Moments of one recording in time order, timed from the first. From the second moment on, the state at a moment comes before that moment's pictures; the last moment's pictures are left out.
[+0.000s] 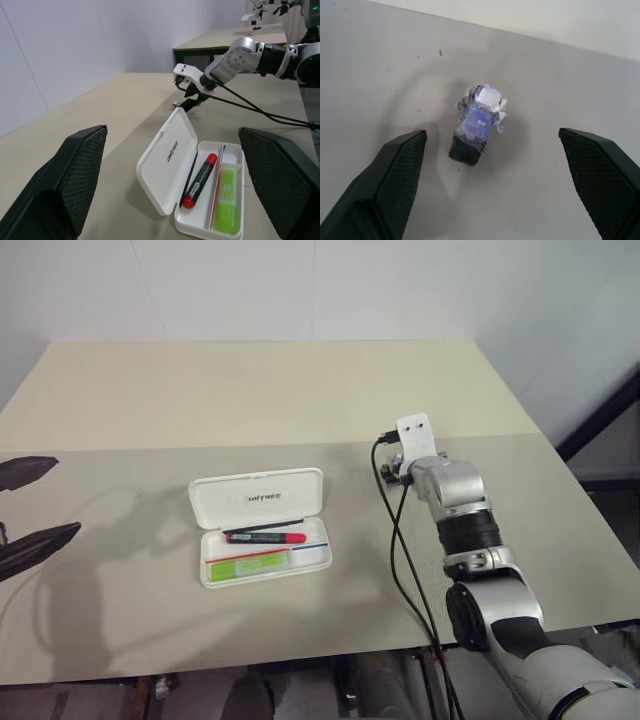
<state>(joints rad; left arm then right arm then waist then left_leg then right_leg) -0.01 0.94 0.87 0.06 -0.84 0.28 -1.46 -0.97 -0.13 -0.05 0.48 -0.06 1.01 0.00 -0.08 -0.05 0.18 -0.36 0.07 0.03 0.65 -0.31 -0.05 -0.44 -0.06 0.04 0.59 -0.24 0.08</state>
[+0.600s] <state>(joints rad) 0.10 0.97 0.86 0.01 -0.88 0.43 -1.50 -1.04 -0.04 -0.09 0.63 -0.05 0.93 -0.08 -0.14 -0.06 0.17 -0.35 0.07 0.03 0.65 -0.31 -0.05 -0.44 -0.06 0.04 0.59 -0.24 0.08</state>
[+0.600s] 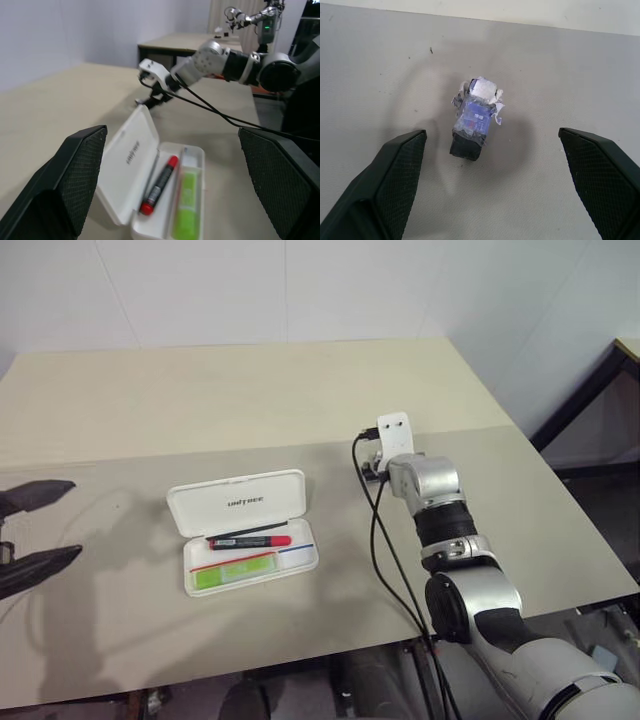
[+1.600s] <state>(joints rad) -0.04 1.00 0.78 0.01 -0.86 0.38 -1.50 -1.18 0.02 -0.16 1.03 0.03 0.61 -0.17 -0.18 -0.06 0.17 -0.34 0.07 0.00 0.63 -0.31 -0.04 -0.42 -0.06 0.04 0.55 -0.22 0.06</state>
